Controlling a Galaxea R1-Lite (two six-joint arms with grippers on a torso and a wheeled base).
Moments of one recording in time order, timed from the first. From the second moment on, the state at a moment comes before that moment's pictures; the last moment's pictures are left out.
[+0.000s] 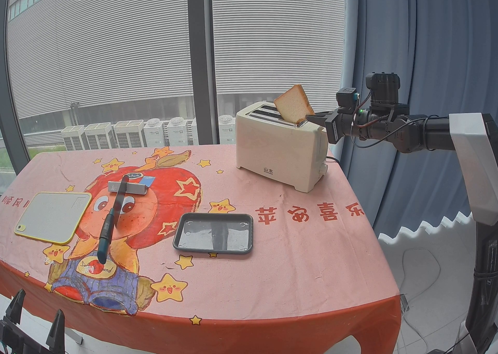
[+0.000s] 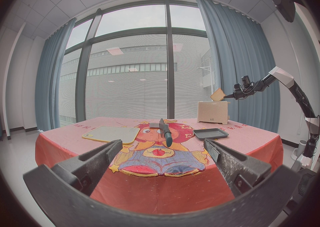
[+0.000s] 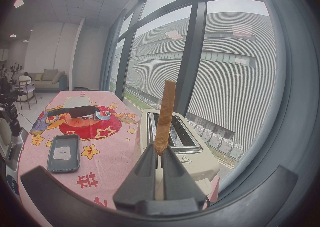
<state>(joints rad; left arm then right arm) 0.00 0.02 -0.02 0.00 0.01 0.00 0.25 2.31 -1.85 -0.18 0.50 -0.33</state>
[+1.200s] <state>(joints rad) 0.00 0.02 -0.02 0.00 0.01 0.00 0.25 2.35 -1.90 -0.18 0.46 -0.29</state>
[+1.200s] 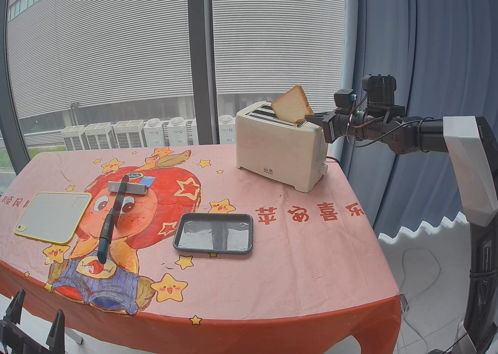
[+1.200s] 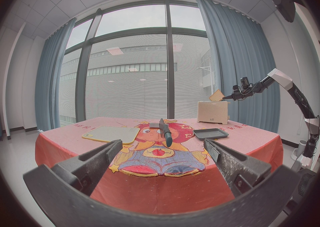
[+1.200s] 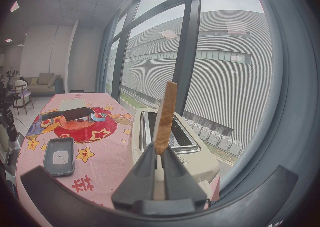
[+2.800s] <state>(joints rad) 0.00 0.02 -0.02 0.00 0.01 0.00 0.26 2.06 -1.53 -0.19 0.32 -0.19</state>
